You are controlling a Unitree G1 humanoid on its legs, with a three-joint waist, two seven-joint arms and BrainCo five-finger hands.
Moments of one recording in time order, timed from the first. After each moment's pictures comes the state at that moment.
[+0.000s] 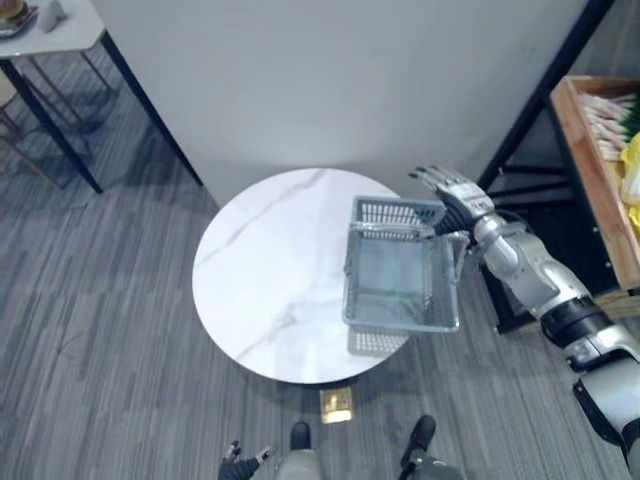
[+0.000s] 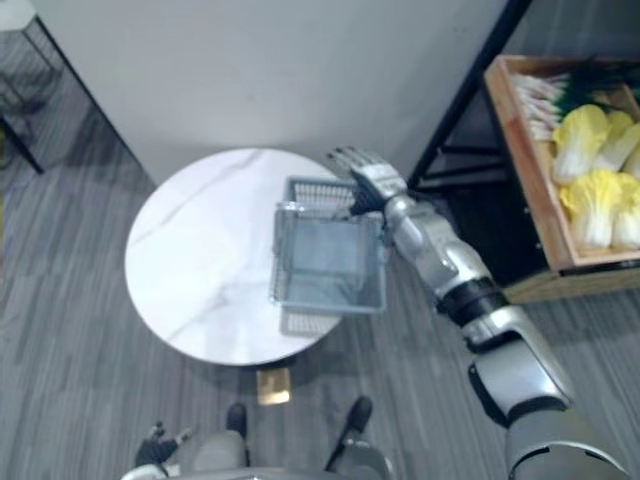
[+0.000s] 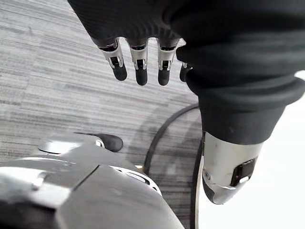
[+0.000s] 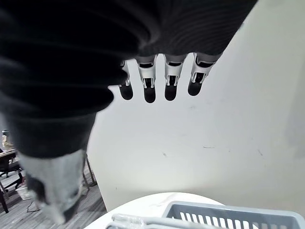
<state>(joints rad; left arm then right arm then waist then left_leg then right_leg) 0.15 0.11 0.17 1.03 -0.12 -0.21 0.18 -0.83 -0.60 0.48 0.53 -0.55 -0.23 -0.10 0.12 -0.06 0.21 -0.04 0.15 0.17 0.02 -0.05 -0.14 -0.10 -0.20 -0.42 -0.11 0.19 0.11</state>
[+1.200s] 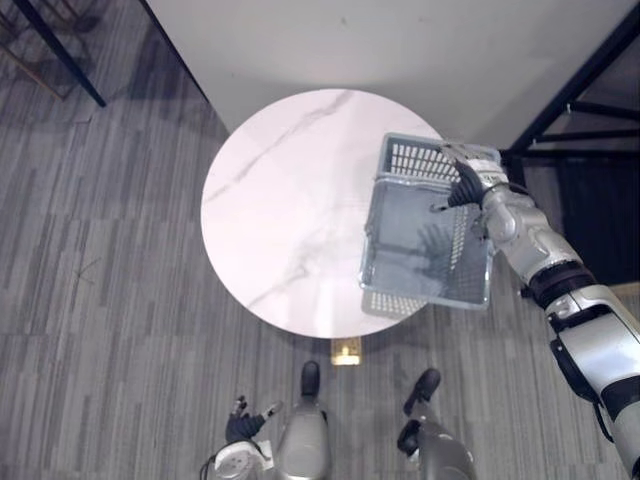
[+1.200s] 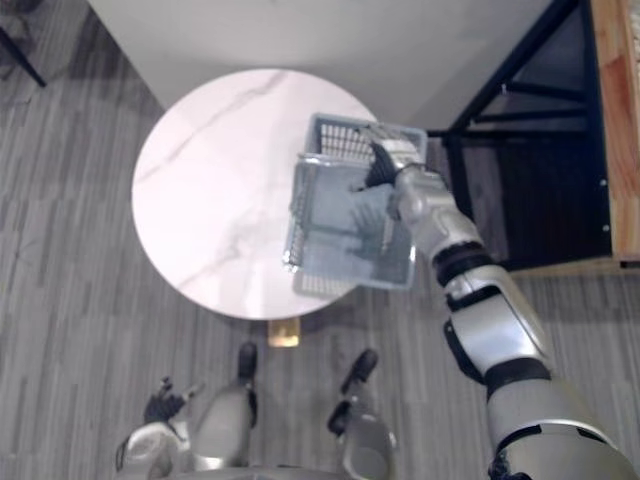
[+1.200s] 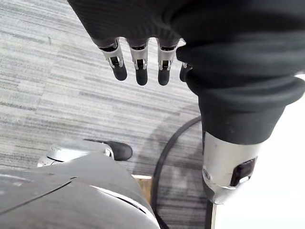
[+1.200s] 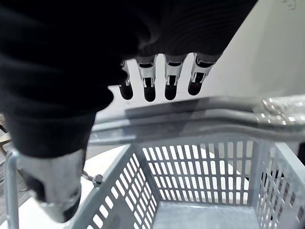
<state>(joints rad) 0.03 0.13 0.12 0.99 -0.16 -0.23 0.19 -1.03 -0.51 0.43 0.92 -0.59 -0.15 -0.12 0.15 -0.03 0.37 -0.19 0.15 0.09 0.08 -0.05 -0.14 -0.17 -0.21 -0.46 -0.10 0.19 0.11</state>
